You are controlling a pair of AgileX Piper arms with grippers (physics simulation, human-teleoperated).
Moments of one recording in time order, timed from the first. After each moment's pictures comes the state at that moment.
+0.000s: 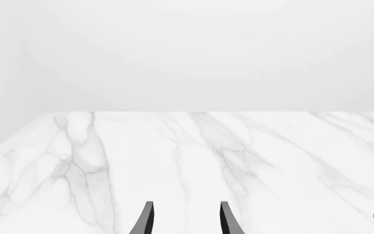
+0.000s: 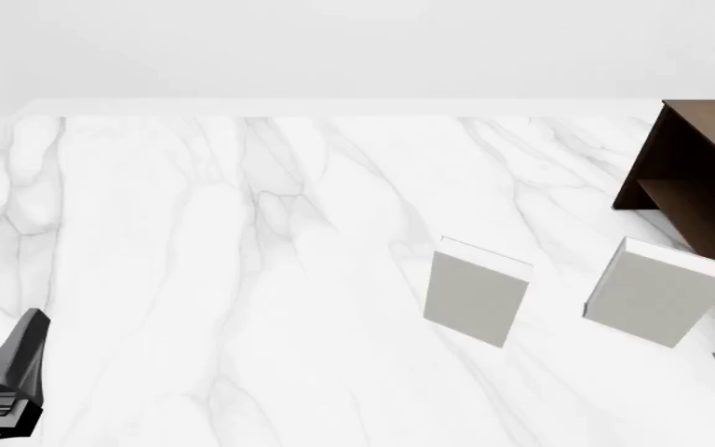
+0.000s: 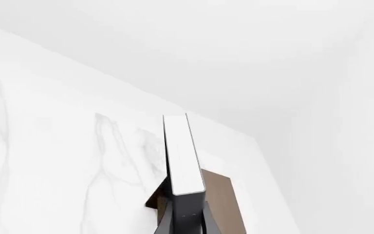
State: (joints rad) left arm 0.00 0.00 0.00 0.00 0.00; right arm -0.15 0.90 -1.04 0.30 -0.54
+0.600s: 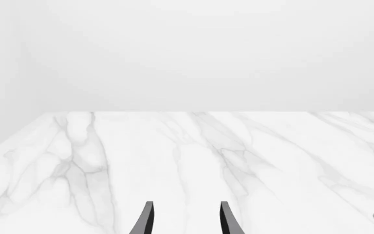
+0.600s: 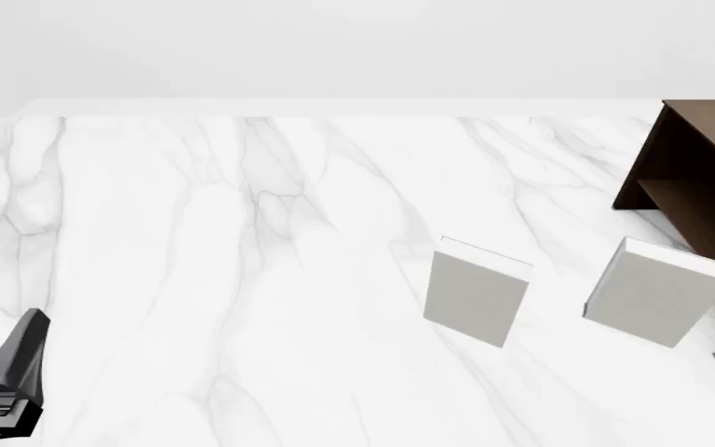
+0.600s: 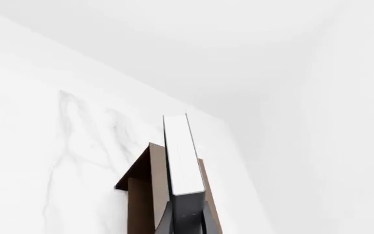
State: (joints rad) left arm 0.00 0.00 0.00 0.00 0.00; right arm -0.27 0.89 -1.02 0.30 -0.63
